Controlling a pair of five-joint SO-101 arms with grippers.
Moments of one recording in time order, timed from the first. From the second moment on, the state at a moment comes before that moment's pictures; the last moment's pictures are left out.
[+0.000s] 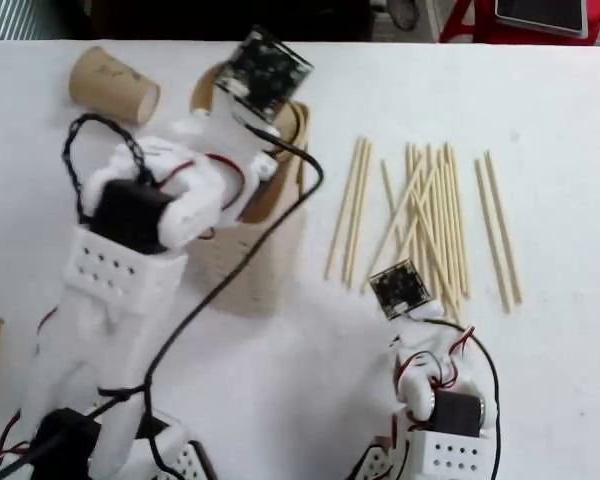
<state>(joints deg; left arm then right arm) 18.9 -20.4 -4.0 76.9 -16.1 3.2 -102.9 96.4 70.6 36.0</state>
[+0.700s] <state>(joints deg) 22.7 -20.5 -7.6 72.3 -21.5 3.2 -102.9 96.4 70.6 36.0</state>
